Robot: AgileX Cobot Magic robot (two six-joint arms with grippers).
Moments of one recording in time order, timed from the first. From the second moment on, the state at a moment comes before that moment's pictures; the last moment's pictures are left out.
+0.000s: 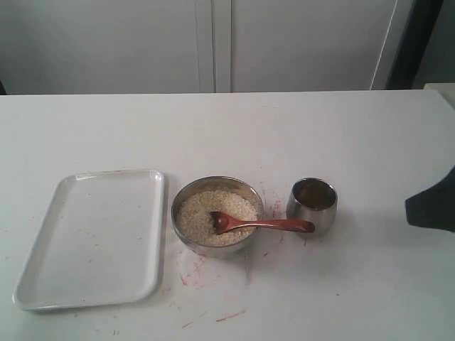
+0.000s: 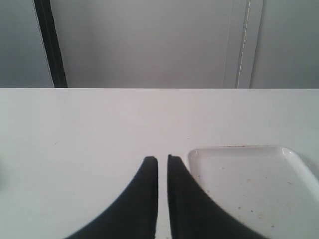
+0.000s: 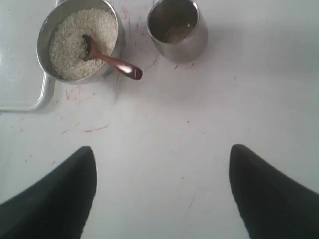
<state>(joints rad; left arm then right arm) 0.15 0.00 0.00 -0.06 -0.07 -0.04 -0.12 0.81 -0.78 0.42 1.06 -0.17</state>
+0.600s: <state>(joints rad) 0.15 0.00 0.00 -0.06 -0.07 -0.04 -0.09 0.91 -0.78 0.62 1.01 -0.37</state>
